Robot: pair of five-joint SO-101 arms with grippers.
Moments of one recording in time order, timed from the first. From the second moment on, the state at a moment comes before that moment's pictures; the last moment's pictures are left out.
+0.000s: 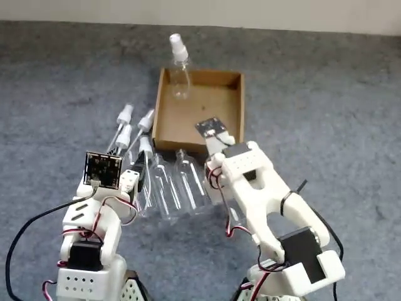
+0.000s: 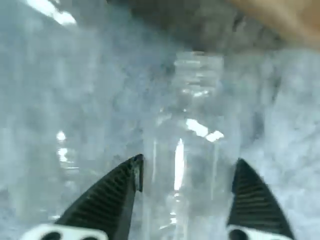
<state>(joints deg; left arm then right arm) -2.5 -102.3 92.0 40.7 -1.7 -24.5 -5.4 39.2 59.6 5.8</state>
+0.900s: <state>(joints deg) -8.0 -68.4 53.9 59.3 -16.0 -3.4 -8.6 50.9 48.3 14.6</state>
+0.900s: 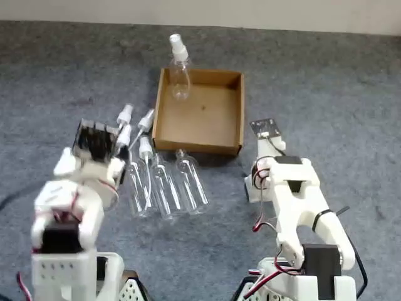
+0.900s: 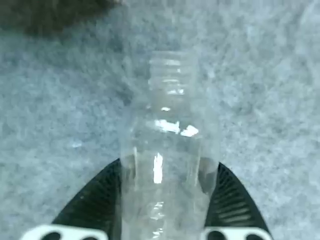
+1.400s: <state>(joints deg) -9.8 12.0 -13.5 79.1 -20.2 -3.4 -8.8 53.1 45.1 14.6</state>
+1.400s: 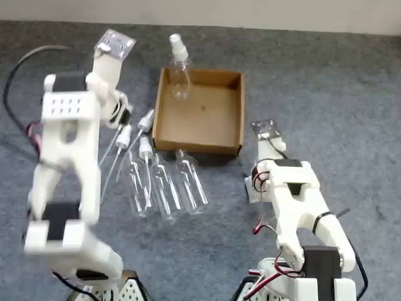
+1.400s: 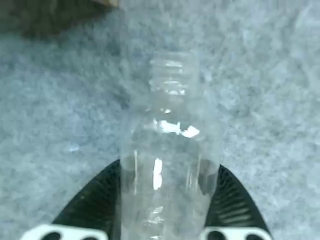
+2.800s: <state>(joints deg) -24.2 38.7 -45.4 102.0 -21.5 -3.2 -8.9 53.4 44.9 14.6</state>
